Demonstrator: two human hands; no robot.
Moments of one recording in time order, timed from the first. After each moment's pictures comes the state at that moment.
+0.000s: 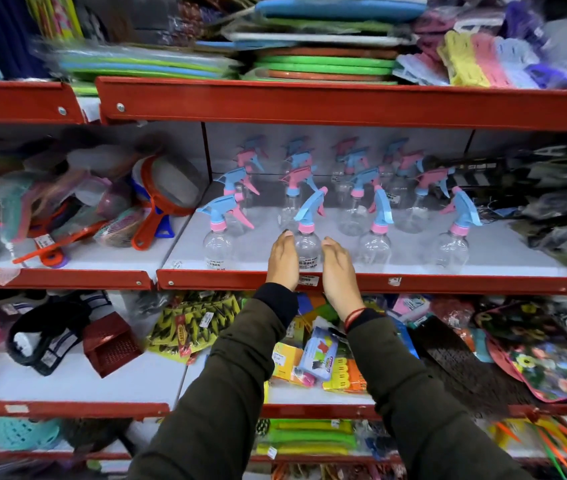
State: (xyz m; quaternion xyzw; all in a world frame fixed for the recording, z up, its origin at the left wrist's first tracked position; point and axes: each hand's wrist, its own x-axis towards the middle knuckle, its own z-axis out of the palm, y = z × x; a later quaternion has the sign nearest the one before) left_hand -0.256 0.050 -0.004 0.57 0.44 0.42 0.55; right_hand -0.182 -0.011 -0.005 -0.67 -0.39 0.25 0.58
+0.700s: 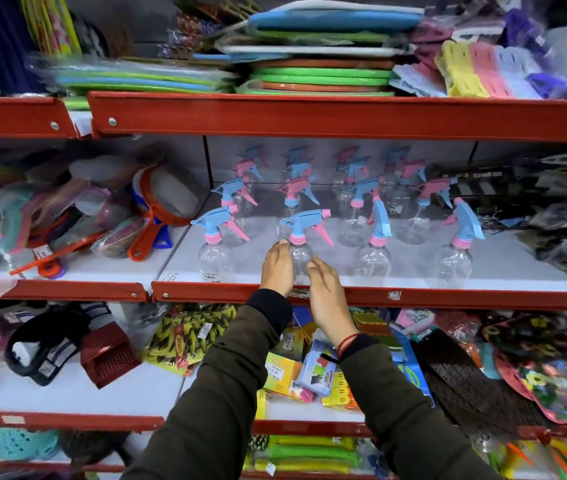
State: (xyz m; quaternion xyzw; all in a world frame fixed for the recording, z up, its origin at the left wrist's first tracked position) left_hand -0.250 0.064 0.002 0.59 0.45 0.42 0.52; right_hand -0.191 -0.017 -0.010 -0.65 -0.41 0.28 0.57
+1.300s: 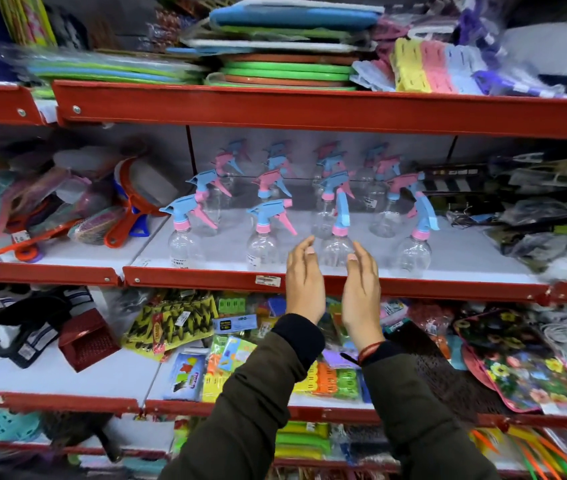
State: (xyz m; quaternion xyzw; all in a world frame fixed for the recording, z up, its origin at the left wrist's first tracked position) left_hand -0.176 -0.048 -0.003 0.60 0.37 0.52 0.47; right_hand -0.107 -0.091 -0.006 -0.63 -0.39 0.15 0.65
